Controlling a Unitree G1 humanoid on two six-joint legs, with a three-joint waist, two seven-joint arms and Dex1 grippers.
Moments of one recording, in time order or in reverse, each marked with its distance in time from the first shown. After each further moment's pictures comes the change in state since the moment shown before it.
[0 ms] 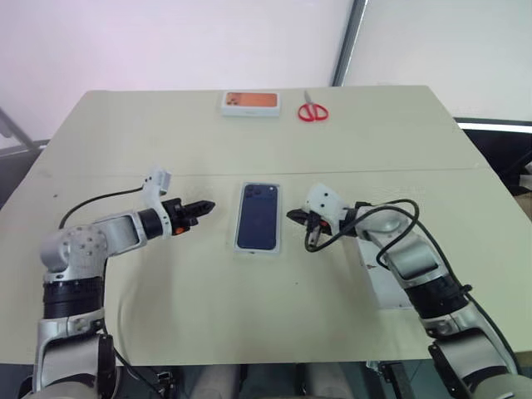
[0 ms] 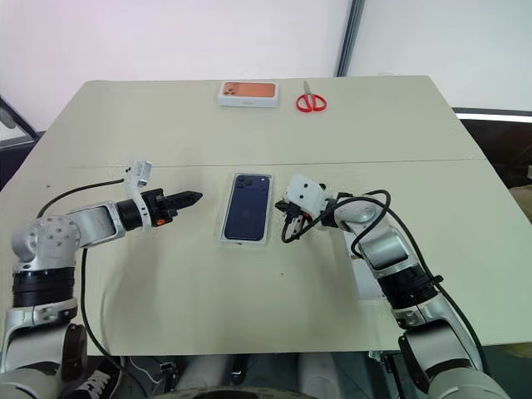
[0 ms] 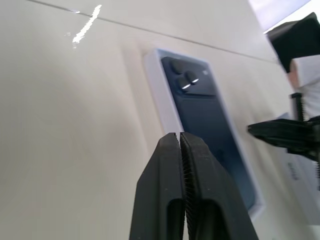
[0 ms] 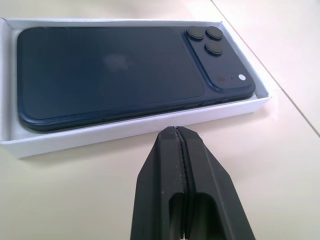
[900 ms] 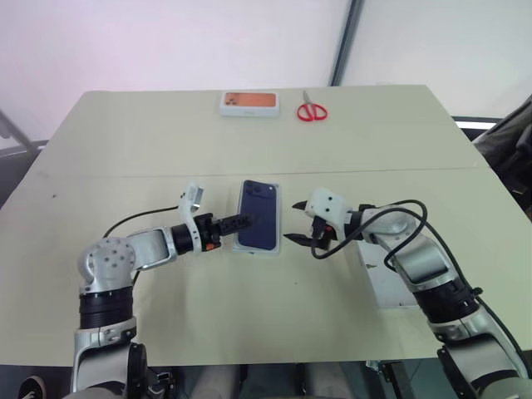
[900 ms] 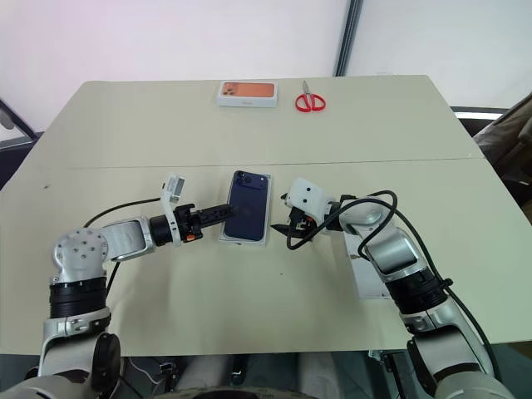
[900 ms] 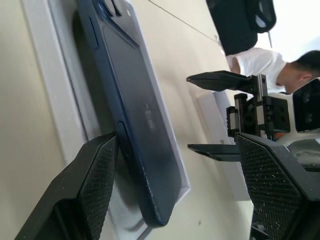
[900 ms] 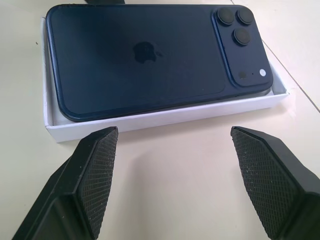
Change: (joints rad) left arm 0.040 -0.184 0.079 -0.105 -0.219 0.201 0.111; right arm 0.025 -0.058 -0.012 -0.088 0.066 0.053 0.075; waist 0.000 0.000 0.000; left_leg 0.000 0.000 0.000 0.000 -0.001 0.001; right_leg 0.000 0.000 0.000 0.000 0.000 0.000
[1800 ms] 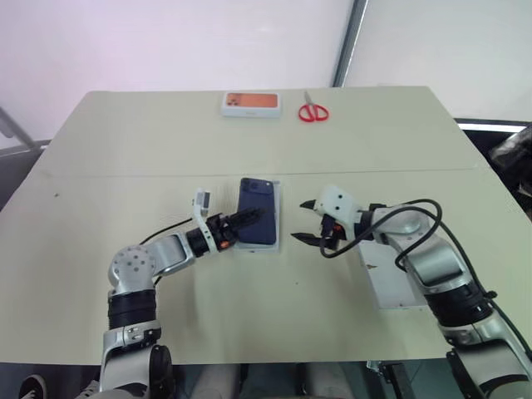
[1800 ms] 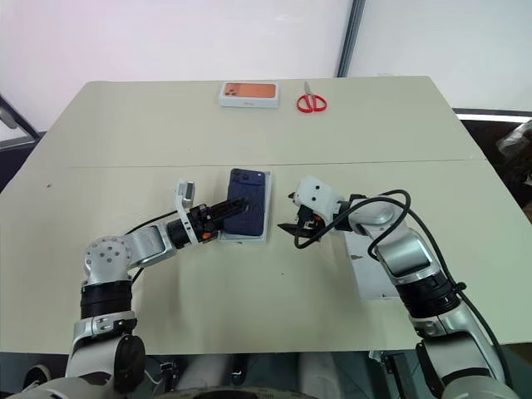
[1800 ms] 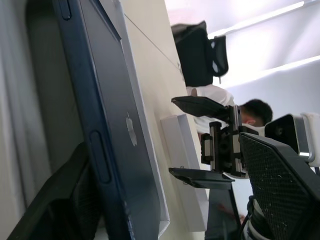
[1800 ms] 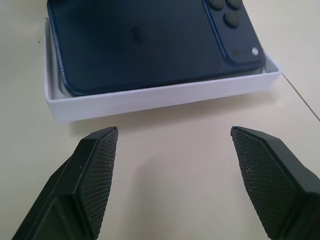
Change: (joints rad) left arm 0.011 -0.163 0.022 0.150 0.005 -0.096 -0.047; right arm 0.024 -0.039 -0.039 -0.068 0.025 0.059 0.009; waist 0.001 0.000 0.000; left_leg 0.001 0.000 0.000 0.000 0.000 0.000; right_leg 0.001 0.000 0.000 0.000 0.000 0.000
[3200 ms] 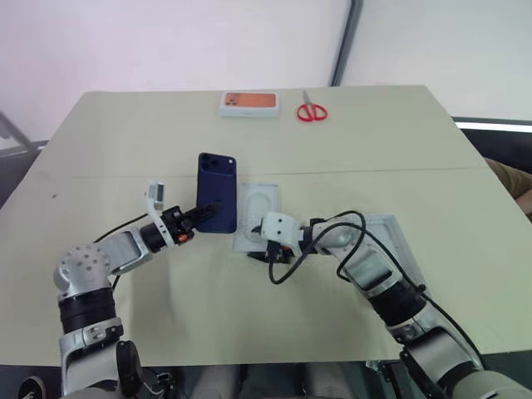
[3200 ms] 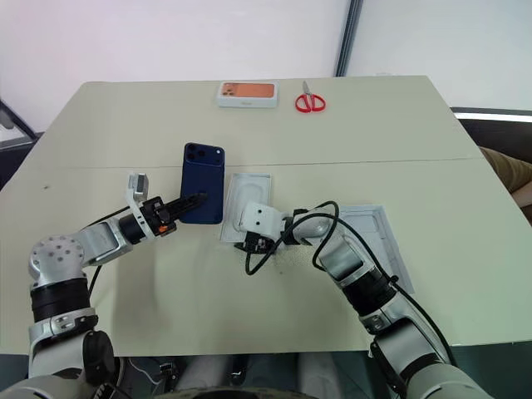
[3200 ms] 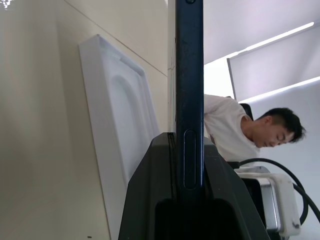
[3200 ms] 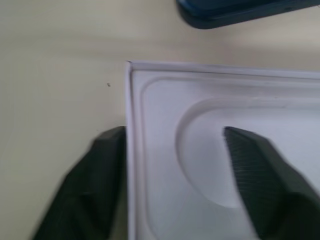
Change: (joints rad) left arm 0.003 0.177 0.160 0.031 0.006 0.050 -0.112; right arm -0.071 0.237 0.218 0.148 -0.176 -0.085 0.007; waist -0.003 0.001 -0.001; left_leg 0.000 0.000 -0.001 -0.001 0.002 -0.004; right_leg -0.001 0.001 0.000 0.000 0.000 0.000
